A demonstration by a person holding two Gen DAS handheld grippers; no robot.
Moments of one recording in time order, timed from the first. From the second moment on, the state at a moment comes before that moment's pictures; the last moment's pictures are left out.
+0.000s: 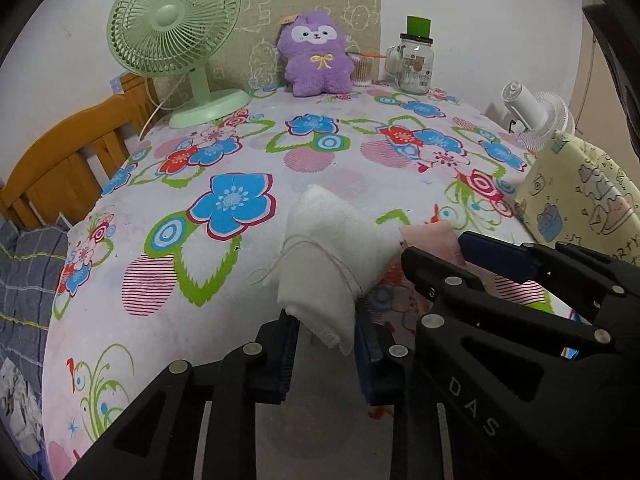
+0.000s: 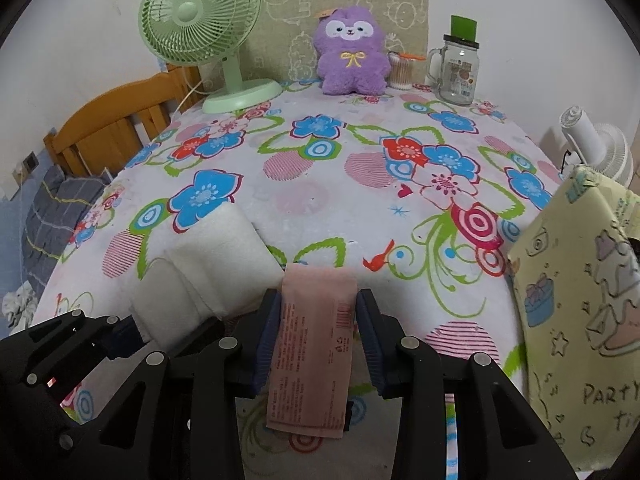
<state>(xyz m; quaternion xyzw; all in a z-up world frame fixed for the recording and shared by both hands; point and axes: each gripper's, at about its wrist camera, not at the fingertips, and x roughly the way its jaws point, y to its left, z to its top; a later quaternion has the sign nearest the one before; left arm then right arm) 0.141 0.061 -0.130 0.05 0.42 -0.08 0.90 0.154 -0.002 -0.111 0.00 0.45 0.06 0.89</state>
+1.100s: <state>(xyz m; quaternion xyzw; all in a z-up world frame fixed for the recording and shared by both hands) 0.073 0.026 -0.052 0.02 0.34 -0.06 0.94 0.090 -0.038 -0.020 0.00 0.37 0.08 0.92</state>
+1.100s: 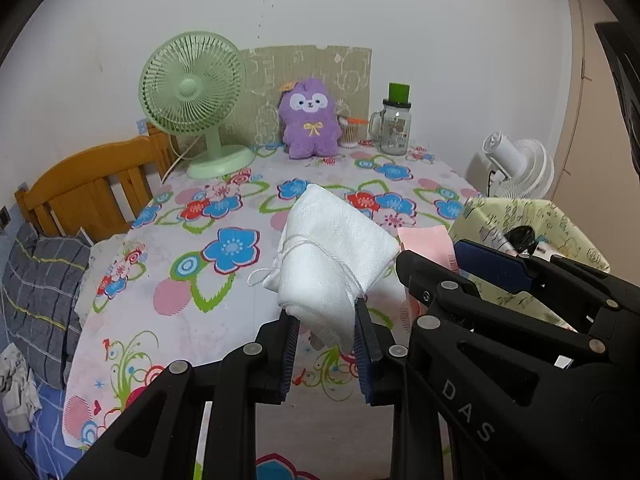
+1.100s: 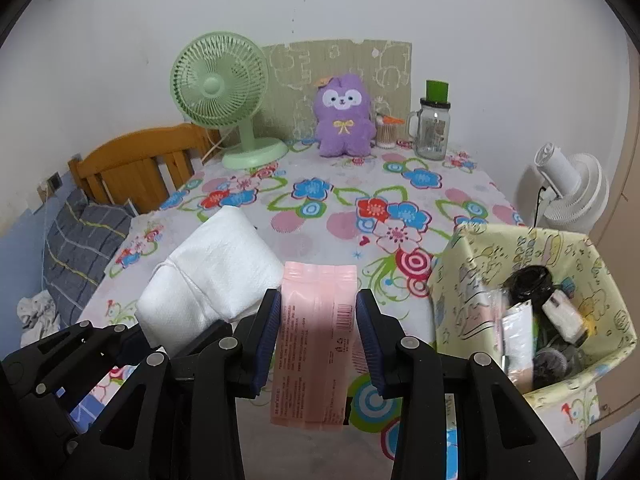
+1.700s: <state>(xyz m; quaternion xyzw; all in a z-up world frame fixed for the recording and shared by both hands) 0.061 -0.008 -0.007 0.03 0.31 -0.06 0.95 0.078 -0.072 0.032 0.00 0.34 0.08 0.94</state>
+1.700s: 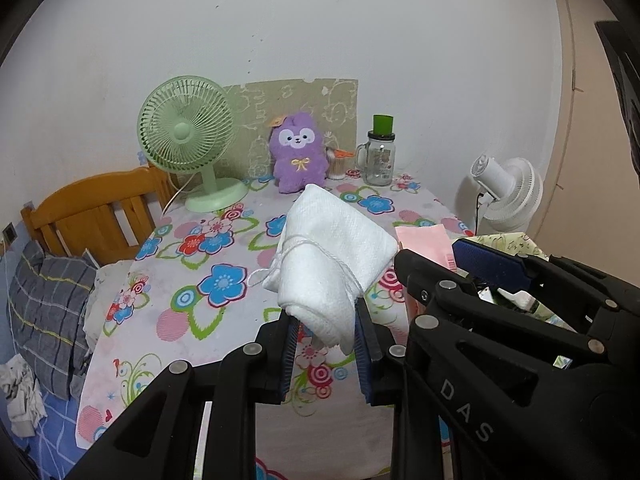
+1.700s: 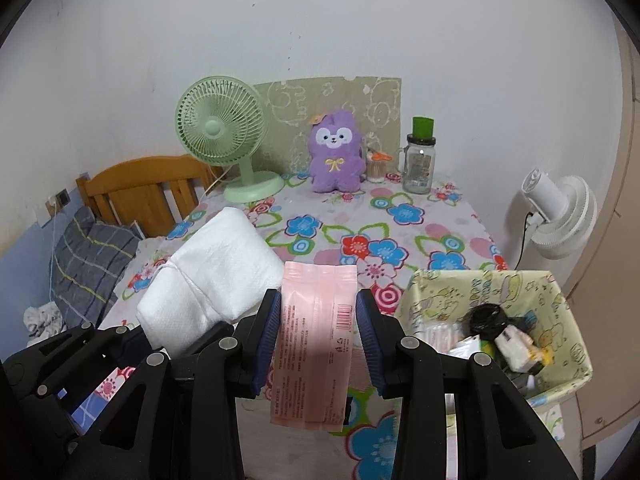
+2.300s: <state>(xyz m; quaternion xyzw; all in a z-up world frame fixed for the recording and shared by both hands) 0.076 -0.082 -0.003 0.04 0.31 -0.09 0.95 0.089 -0.147 0.039 -0.01 0.34 0.06 0.94</state>
